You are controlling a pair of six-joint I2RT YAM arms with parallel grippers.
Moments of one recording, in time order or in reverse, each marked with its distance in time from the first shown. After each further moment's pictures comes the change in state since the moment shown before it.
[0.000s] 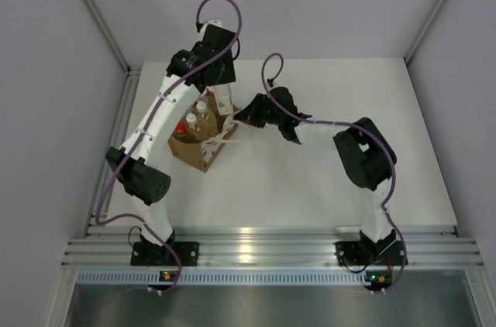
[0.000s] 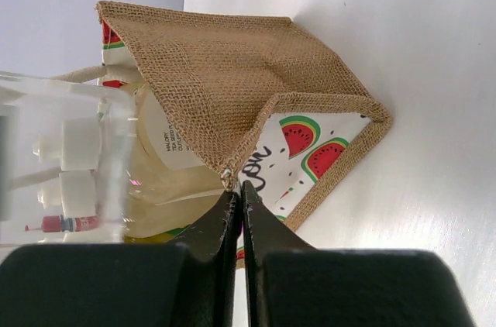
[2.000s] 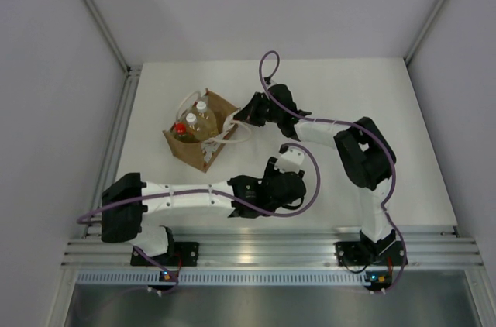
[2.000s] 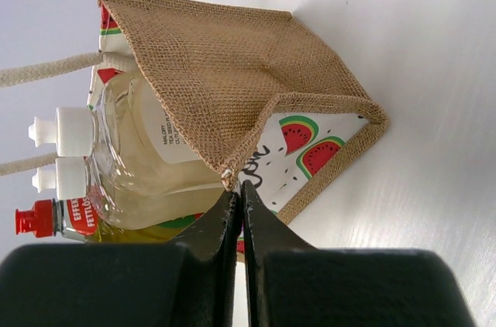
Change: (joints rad) left arm -0.833 -0.318 -1.037 0.682 -0.222 -0.095; right arm -0.003 0.005 0.045 -0.068 -0.031 -0.074
